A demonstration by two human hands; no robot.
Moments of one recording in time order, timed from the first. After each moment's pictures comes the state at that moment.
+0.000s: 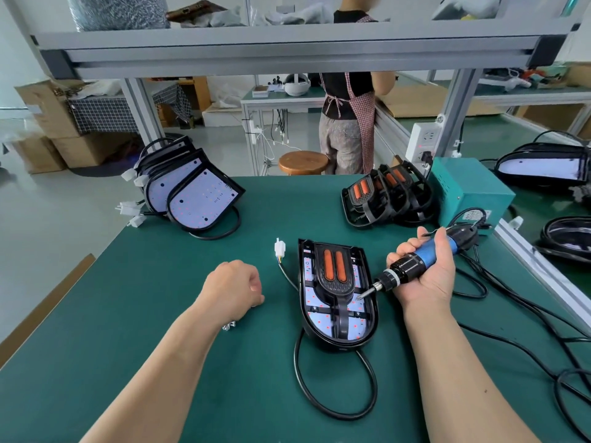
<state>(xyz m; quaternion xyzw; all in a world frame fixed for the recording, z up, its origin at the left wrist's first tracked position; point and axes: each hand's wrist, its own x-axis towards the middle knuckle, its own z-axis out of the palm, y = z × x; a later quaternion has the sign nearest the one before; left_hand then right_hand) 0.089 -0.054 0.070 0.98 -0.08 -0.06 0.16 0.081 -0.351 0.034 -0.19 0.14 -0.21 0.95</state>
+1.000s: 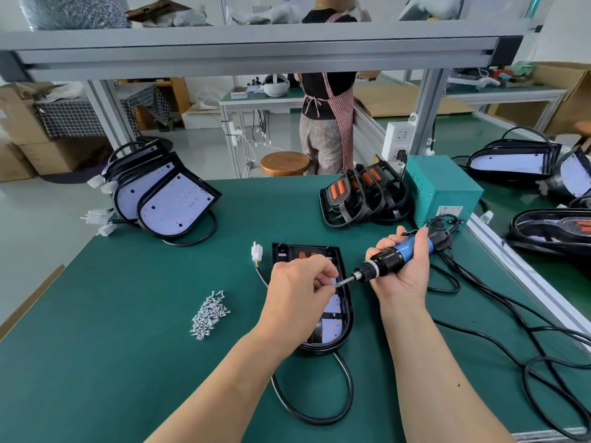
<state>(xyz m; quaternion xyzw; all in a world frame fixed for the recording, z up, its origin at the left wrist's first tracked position) 0.040 -0.168 0.079 0.87 -0.23 0.07 0.44 0.080 -0.353 0.040 -0.12 0.14 -0.20 0.96</state>
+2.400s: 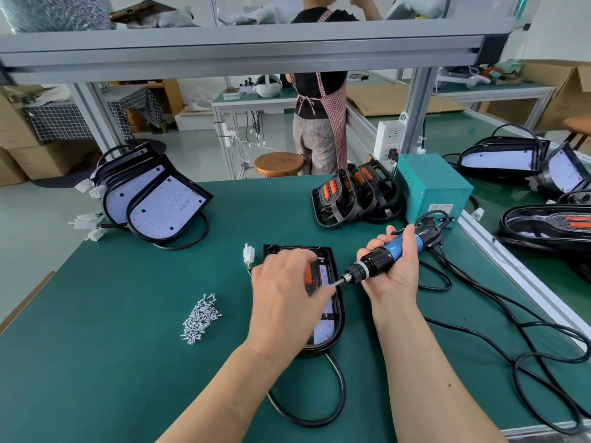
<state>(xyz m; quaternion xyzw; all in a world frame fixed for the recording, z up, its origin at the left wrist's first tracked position) 0.036 -0.171 0.072 0.90 -0.19 0.19 0.33 0.079 -0.351 0.042 -0.13 0.17 -0.20 0.96</state>
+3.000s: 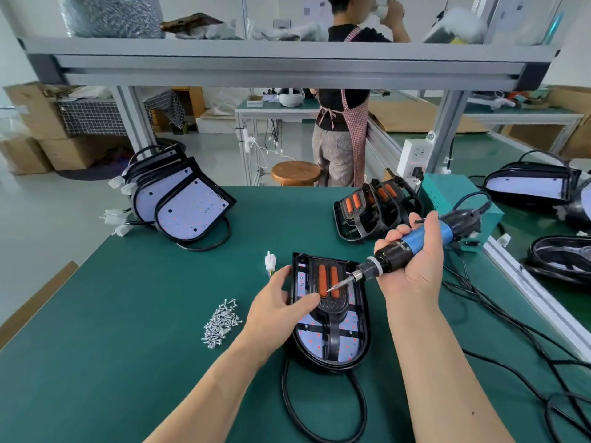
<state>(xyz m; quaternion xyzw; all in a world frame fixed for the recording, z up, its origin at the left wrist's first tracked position) 0.065 -0.123 0.041 0.78 -0.06 -0.11 0.62 0.087 -0.329 0.091 -0.22 0.12 -0.25 0.94</state>
